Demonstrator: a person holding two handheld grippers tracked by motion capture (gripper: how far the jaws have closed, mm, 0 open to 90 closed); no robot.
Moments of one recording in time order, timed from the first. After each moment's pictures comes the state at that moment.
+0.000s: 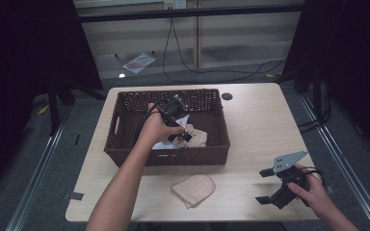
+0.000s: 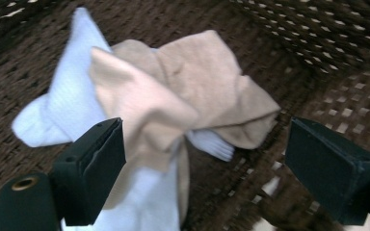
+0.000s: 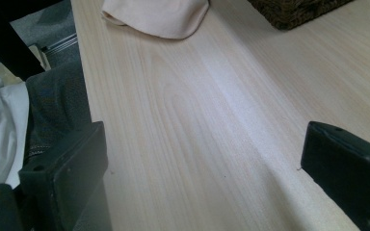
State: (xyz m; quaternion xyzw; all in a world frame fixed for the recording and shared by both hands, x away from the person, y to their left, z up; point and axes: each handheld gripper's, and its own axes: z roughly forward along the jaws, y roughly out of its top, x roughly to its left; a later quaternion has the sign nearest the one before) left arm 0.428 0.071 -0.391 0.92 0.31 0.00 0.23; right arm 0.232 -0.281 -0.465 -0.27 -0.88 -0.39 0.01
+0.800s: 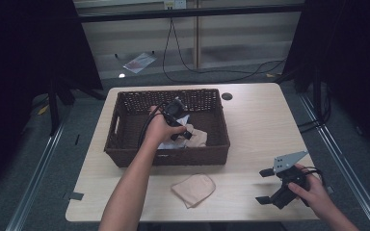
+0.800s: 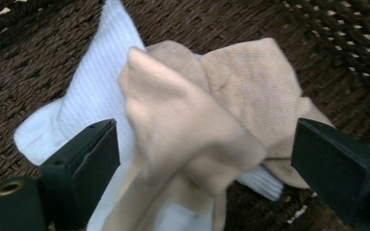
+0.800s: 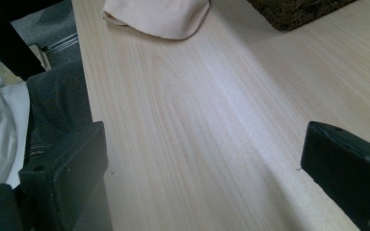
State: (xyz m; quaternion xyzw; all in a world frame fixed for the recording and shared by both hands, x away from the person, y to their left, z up) left arm 0.452 0.067 -0.430 0.91 0.35 0.01 0.23; right arm 0.232 -0.281 -0.465 -0.26 -0.88 -0.39 0.01
